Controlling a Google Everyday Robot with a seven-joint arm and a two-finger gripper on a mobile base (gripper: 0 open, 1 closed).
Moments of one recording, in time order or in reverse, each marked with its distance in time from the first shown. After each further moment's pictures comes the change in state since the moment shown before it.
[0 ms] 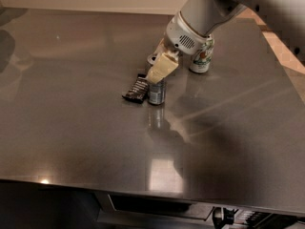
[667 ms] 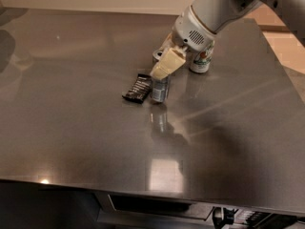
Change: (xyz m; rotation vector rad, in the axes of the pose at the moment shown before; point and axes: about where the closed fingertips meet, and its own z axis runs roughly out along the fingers) arm 0.003 0.002 -0.020 0.015 -0.043 0.017
